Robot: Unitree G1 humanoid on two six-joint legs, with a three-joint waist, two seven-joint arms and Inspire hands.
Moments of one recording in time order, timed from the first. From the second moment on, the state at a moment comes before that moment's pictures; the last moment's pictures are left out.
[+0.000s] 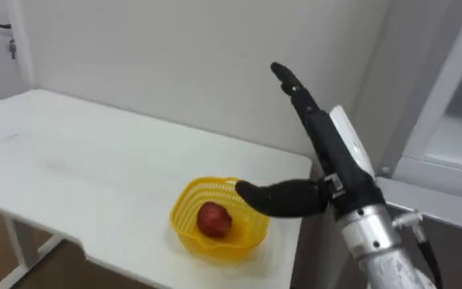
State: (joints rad) left arm 0.27 0.26 -0.12 1.03 0.40 0.07 -0.12; right arm -0.29 -0.35 0.27 -0.12 -0.17 -0.14 -0.24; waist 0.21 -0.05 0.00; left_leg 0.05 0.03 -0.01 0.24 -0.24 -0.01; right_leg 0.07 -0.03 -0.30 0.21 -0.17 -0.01
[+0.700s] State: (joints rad) left arm 0.26 0.23 -0.12 1.11 0.34 -0.02 -0.07; right arm -0.05 -0.30 0.12 -0.29 -0.17 -0.29 -0.38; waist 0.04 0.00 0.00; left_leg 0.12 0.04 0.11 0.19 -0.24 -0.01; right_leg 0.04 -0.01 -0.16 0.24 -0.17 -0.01
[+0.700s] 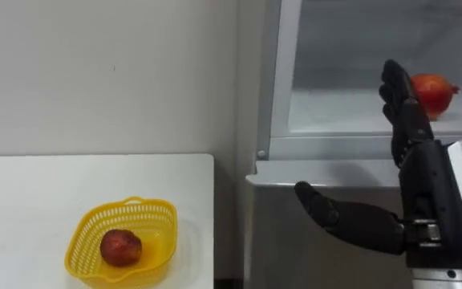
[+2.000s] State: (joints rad) left arm 0.32 0.26 -0.03 1.02 0.36 0.01 -0.15; right arm -0.38 -0.49 -0.14 0.11 0.24 -0.22 -0.46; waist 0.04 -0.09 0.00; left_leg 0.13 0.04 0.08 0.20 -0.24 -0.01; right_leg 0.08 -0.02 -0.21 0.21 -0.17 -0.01
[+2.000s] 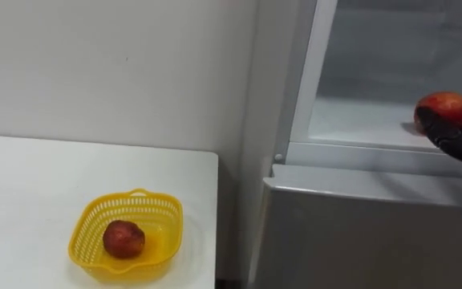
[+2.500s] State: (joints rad) left arm 0.33 0.26 0.00 0.98 0.36 0.04 -0.14; right arm -0.45 -0.58 -0.14 0.33 0.24 -0.14 -0.39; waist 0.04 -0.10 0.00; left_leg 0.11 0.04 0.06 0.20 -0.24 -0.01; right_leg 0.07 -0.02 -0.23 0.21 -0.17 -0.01
